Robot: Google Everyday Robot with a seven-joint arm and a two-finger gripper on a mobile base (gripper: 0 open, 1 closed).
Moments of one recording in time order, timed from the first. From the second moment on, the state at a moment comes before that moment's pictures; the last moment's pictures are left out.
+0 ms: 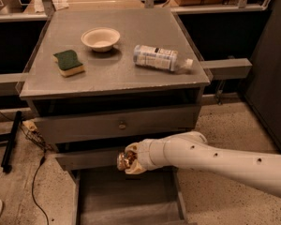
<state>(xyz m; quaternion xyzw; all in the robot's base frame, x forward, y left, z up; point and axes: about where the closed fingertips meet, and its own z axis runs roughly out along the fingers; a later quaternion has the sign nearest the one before) 0.514 0.035 0.580 -0.70 0.60 0.09 0.37</state>
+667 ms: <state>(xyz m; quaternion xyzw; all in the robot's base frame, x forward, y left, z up) 0.529 0.032 0.629 -0.71 0.60 0.05 0.38</state>
